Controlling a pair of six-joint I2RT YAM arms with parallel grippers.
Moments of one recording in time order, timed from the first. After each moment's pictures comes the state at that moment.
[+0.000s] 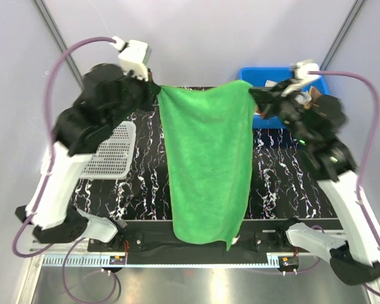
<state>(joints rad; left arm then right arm) -0.71 1.38 2.13 -0.94 -0.22 -0.13 0.44 1.02 1.48 -0.32 -0.09 0.16</state>
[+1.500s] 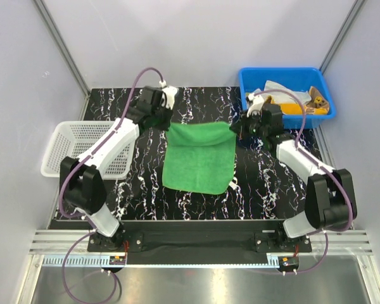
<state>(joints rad) -0.40 1.68 1.52 -0.57 0.07 0.02 0.22 1.52 1.03 0.09 -0.43 0.12</state>
